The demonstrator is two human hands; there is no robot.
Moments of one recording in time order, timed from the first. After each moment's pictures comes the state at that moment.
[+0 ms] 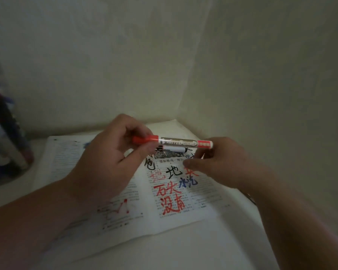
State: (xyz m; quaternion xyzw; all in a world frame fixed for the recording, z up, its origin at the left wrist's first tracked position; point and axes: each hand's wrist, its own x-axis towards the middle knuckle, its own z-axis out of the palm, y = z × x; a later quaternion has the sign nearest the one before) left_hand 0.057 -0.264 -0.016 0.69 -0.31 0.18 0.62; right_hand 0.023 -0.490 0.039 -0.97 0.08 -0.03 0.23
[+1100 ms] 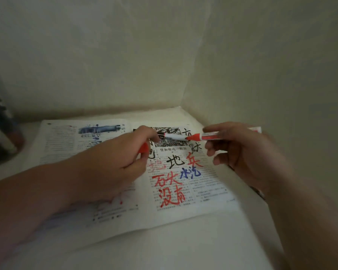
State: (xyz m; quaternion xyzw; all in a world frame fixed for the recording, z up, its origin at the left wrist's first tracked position) left_hand 0.066 -0.260 -0.028 0.86 -0.35 -0.02 0.38; right_hand 0.034 -0.519 0.014 -0.72 0.00 -0.03 0.69
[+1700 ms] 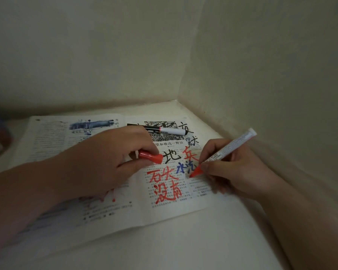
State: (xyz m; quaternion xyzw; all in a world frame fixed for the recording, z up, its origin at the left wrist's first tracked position) left_hand 0.084 -0.260 -0.037 0.83 -0.47 0.10 0.28; right_hand 0.017 -0.527 -0.017 -0.81 -0.04 0.06 0.59
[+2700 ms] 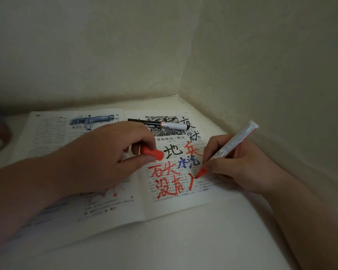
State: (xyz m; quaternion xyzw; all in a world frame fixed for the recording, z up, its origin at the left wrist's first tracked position) left_hand 0.080 -0.258 -0.039 0.83 -0.46 0.11 0.29; right_hand 0.016 -0.531 -0.019 -0.80 -0.05 0.08 0.59
